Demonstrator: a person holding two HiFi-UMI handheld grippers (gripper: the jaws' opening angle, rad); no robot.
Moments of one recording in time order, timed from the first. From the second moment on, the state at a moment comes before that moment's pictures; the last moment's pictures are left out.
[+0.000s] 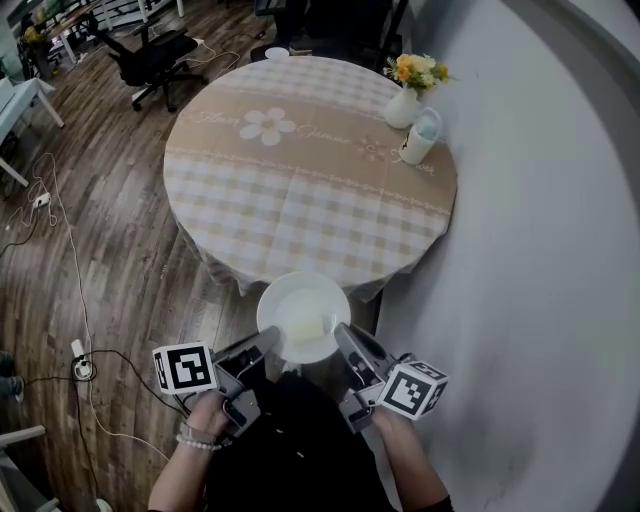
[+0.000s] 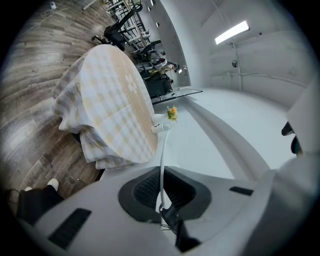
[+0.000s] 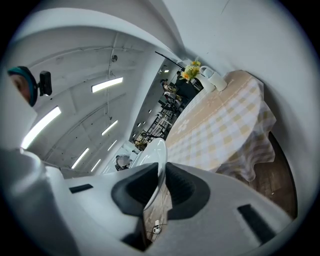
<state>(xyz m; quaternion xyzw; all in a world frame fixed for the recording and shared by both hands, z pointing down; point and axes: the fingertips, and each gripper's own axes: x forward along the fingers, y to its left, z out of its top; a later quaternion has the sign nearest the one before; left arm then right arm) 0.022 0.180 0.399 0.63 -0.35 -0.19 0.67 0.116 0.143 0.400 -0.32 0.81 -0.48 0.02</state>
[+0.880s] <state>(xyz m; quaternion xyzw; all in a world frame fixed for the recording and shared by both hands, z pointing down) 0.019 0.089 0.409 0.65 -0.34 -0.14 0.66 0.121 0.054 0.403 -0.34 0.80 -0.49 0.05</state>
